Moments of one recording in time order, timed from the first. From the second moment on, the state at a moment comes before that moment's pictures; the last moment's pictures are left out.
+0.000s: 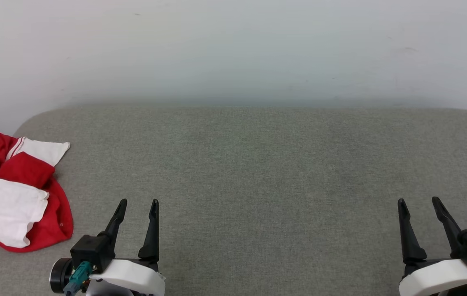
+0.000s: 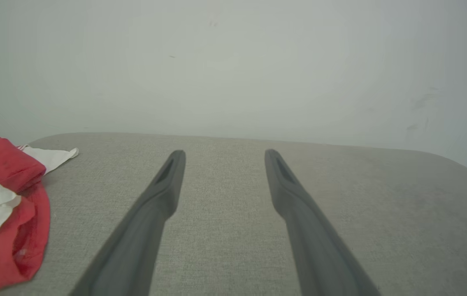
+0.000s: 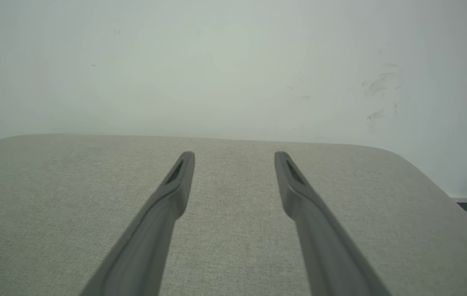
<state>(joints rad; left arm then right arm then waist) -0.03 0.05 -0.02 0.17 -0.17 -0.12 -0.26 0.07 -0.05 -0.11 -0.02 0.07 0.13 -0.11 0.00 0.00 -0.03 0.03</state>
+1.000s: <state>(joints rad) -0.07 0.09 0.09 0.19 -0.13 -0.12 -0.26 0.05 -0.05 -0.05 -0.03 0.08 0.13 -0.12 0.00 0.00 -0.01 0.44</state>
